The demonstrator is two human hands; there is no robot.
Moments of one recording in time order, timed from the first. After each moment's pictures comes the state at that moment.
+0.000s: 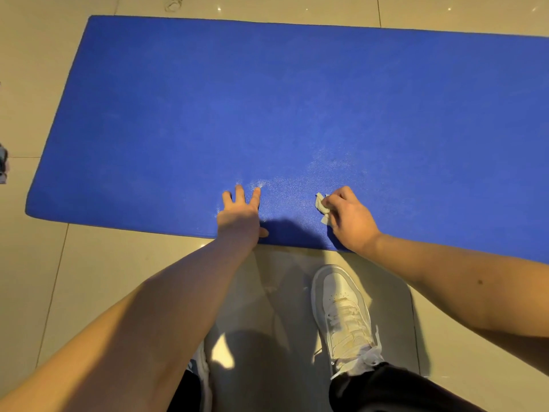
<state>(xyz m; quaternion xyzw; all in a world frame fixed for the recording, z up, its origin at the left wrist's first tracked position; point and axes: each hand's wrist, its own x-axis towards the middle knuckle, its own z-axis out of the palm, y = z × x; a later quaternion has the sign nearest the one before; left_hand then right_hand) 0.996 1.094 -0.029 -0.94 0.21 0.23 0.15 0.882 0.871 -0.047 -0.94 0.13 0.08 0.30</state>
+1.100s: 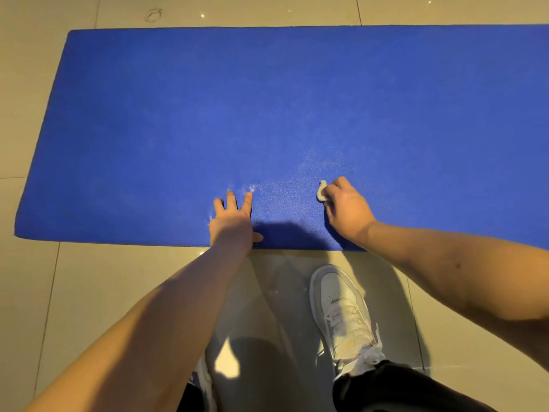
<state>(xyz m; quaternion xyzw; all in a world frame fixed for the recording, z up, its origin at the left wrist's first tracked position) 0.998 1.091 -0.024 -0.93 0.21 0.26 0.16 0.895 0.858 -0.046 -0.95 0.15 0.04 0.28</state>
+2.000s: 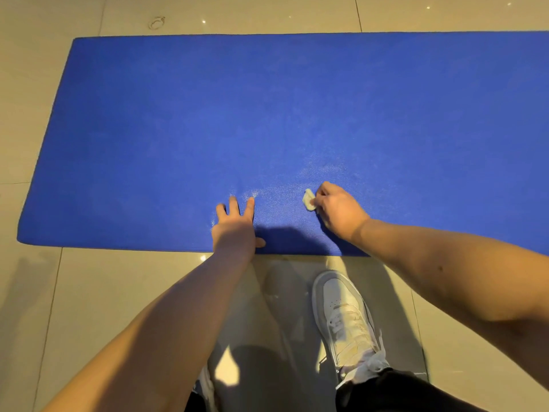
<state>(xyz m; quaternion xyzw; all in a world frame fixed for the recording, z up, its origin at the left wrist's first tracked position) 0.996 1.095 -0.028 -0.94 0.21 0.23 0.15 0.916 0.862 -0.051 -0.97 0.07 0.10 0.23</state>
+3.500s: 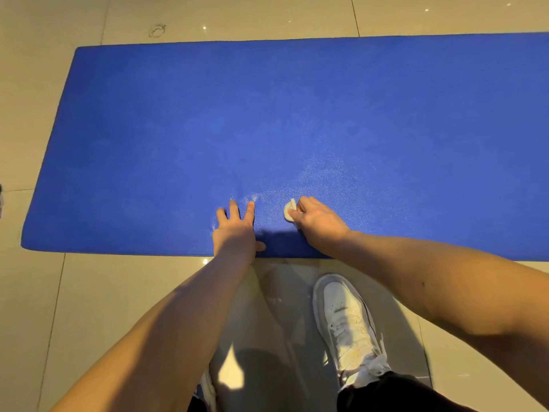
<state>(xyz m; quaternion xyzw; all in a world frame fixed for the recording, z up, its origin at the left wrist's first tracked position) 0.998 1.091 -0.026 -0.93 0.20 0.25 0.16 0.922 0.906 -0.041 -0.97 0.01 0.13 0.20</state>
